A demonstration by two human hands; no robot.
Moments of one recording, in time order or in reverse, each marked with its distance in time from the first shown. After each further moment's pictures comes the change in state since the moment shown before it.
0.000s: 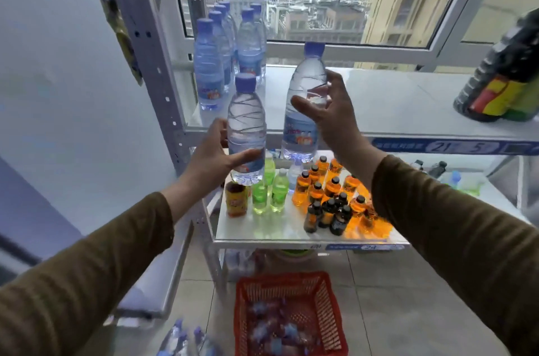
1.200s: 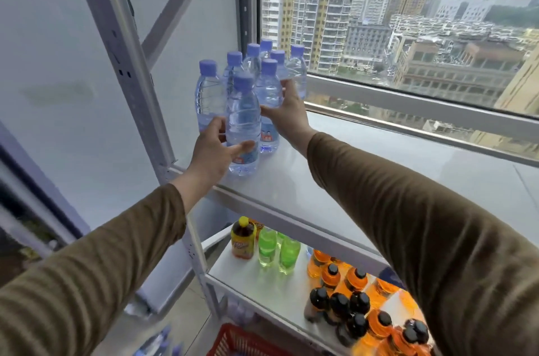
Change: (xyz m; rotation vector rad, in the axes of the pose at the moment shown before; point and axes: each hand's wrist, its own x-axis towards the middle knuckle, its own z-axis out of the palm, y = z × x) left_hand 0.159 0.014 0.050 0.125 0.610 -0.197; right_hand 0.238 0.067 0.107 0.036 -0.447 -0.123
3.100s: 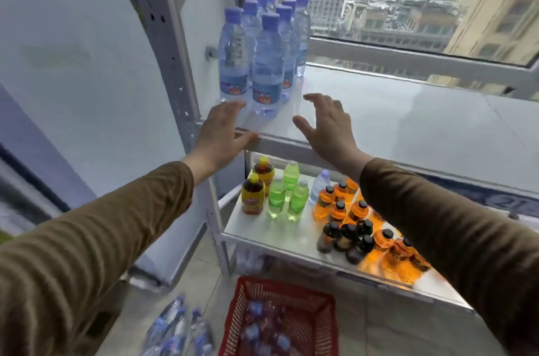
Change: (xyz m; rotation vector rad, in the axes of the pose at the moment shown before) left_hand -0.042 -0.070 -0.071 0.563 -0.254 0.384; right_hand -0.176 -0.005 0.003 -0.694 0.055 0.004
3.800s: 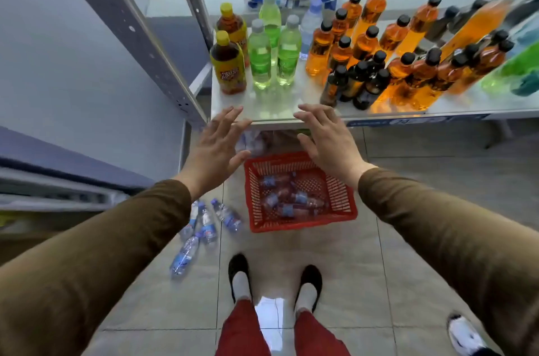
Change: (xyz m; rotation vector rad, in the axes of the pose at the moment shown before) left_hand -0.215 -0.139 0.179 0.044 -0.507 0.418; right_hand -0.283 0.064 0.218 -0.077 -0.235 0.138
